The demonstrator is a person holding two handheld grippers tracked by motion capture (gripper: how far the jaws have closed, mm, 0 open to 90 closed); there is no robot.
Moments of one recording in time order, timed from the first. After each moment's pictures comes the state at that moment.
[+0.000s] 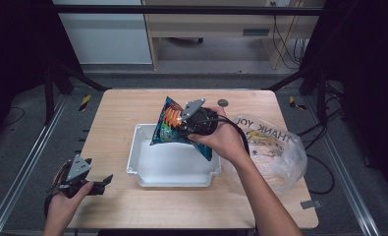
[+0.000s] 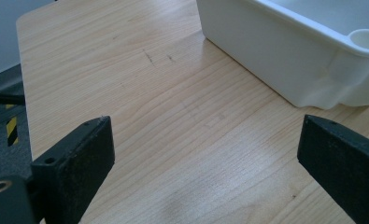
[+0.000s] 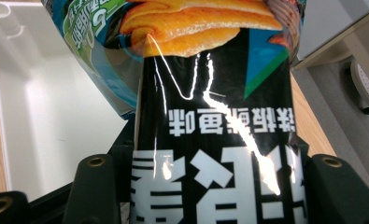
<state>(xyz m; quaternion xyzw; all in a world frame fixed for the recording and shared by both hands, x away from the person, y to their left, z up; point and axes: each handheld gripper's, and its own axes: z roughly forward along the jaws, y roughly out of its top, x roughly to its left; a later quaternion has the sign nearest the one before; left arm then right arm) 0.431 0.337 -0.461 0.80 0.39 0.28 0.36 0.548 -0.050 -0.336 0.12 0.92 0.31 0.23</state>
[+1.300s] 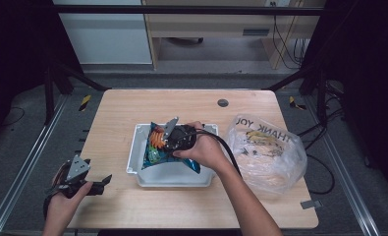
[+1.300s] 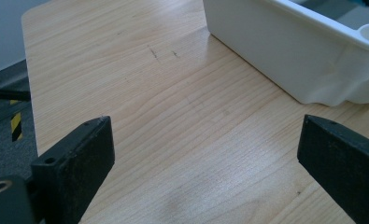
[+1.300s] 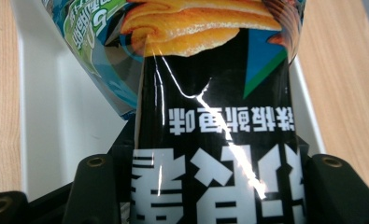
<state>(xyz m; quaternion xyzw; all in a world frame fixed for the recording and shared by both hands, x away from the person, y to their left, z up) 0.431 0.340 -0.462 0.80 0.40 0.28 0.36 0.549 0.004 -0.397 0.06 0.95 0.26 0.16</state>
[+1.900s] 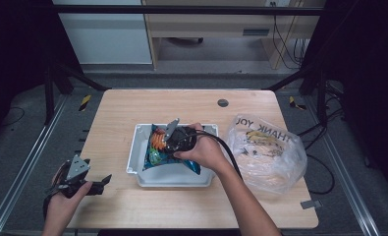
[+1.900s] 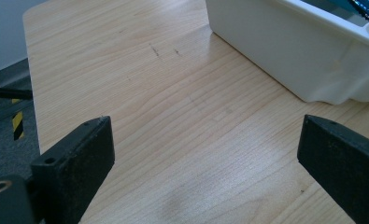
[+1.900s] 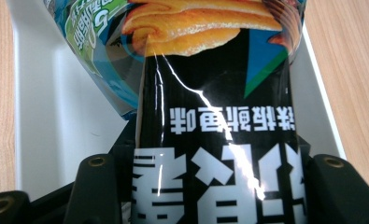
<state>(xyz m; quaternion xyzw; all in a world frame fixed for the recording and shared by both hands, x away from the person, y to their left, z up) 0.431 0.341 -0.462 0.80 0.40 0.28 0.35 0.551 0.002 -0.406 0.06 0.95 0.26 0.16</state>
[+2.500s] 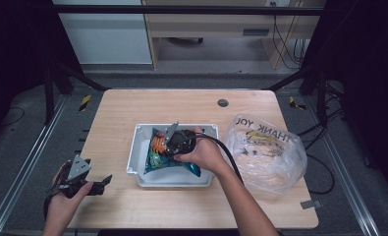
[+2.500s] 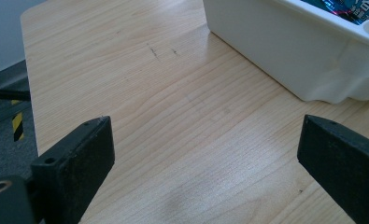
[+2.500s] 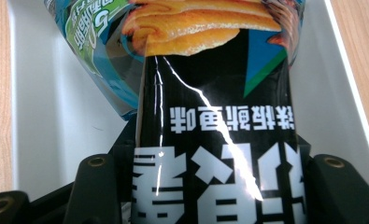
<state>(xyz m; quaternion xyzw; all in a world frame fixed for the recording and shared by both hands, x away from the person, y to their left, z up) 0.432 0.339 -0.462 0.80 0.39 0.28 0.35 0.552 0.004 -0.419 0.05 0.96 0.25 0.15</state>
